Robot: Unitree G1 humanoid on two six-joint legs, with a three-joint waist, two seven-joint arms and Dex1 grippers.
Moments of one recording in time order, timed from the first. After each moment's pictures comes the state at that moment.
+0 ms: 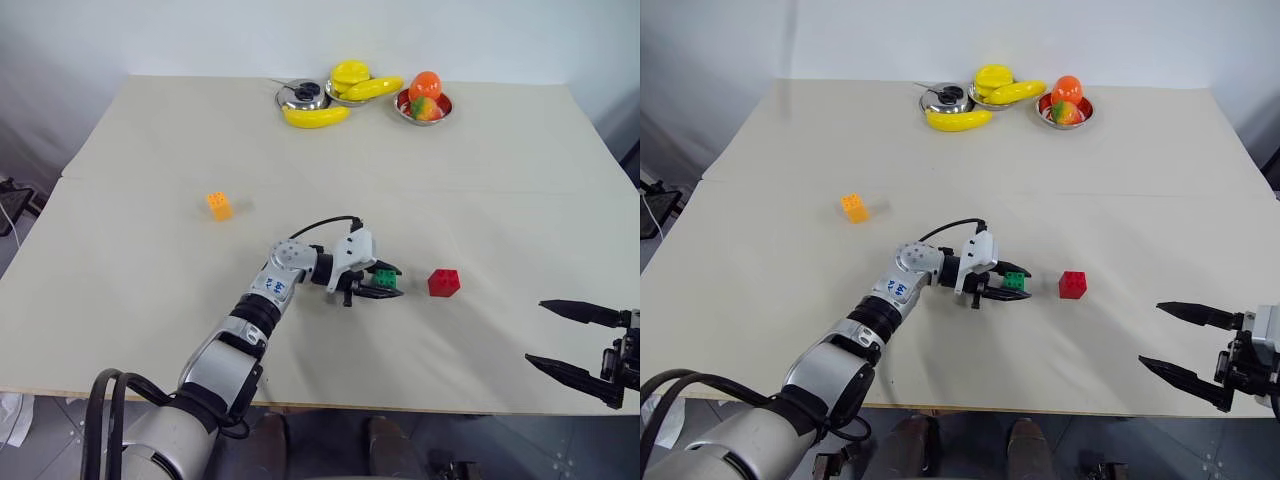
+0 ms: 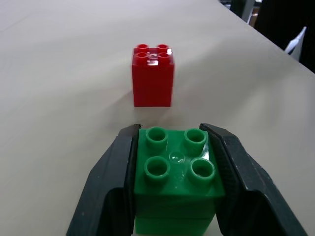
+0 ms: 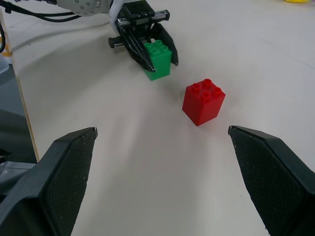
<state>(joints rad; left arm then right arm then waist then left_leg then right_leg) -0.93 0.04 -0.22 0.92 -0.04 -0.23 -1.11 0.29 -0.85 -0.63 -0.11 0.66 0.08 1.42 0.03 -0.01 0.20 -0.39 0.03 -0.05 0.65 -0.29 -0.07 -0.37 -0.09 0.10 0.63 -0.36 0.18</state>
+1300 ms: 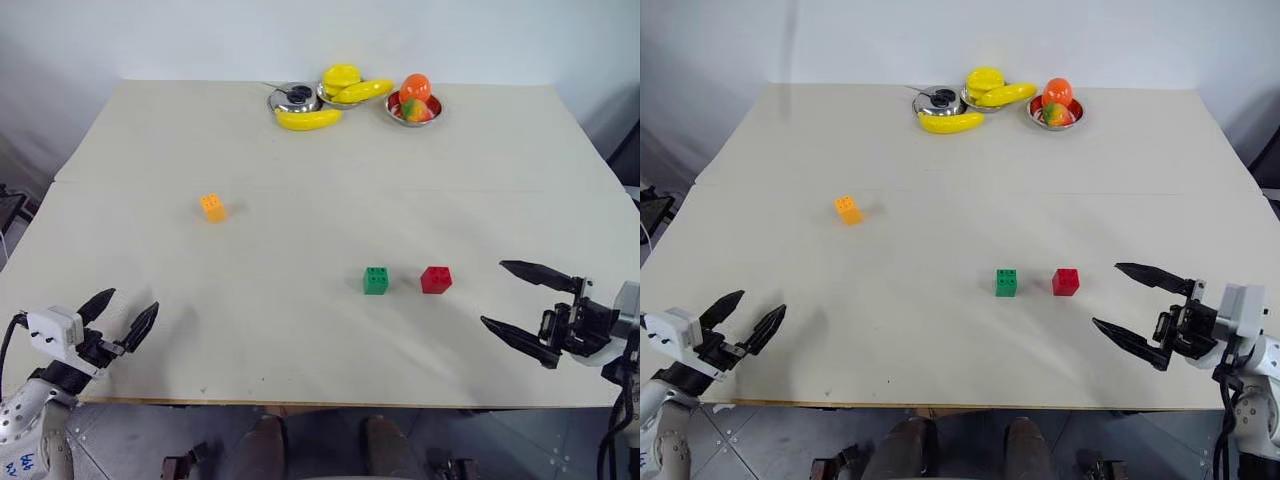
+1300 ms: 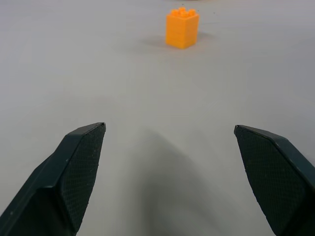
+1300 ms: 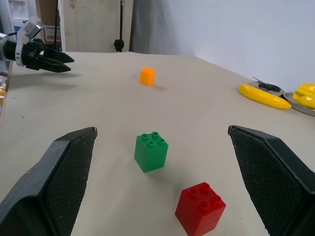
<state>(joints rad) 0.13 0.47 0.55 0.05 -0.45 -0.01 -0.70 0.03 -0.66 -0.47 -0.07 0.72 -0.07 1.39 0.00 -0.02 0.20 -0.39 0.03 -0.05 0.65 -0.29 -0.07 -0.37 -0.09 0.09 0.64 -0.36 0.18</state>
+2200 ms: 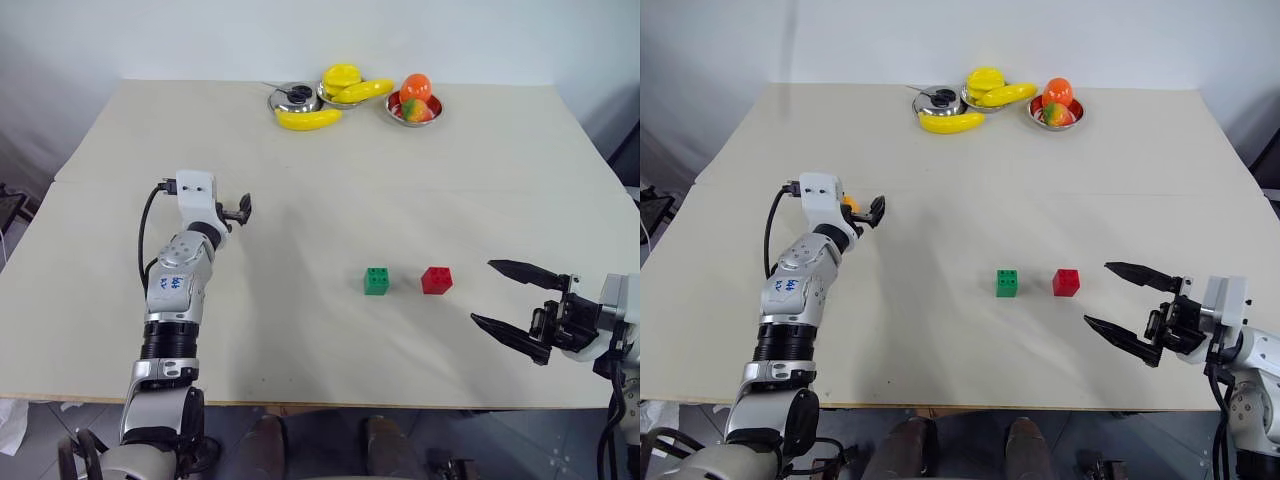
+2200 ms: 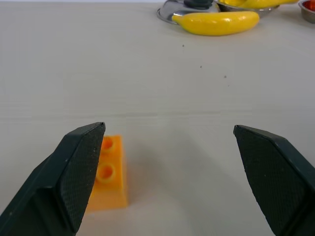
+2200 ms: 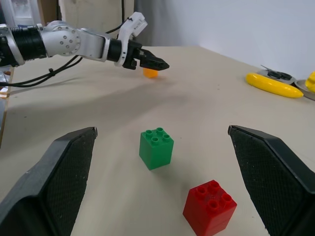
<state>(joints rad) -0.62 0.27 0.18 0.24 -0.16 0.39 -0.06 0.05 -0.67 -0.43 -0.11 0.71 -0.01 1.34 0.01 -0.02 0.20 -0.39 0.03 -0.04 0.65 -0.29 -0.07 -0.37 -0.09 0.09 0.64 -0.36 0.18</state>
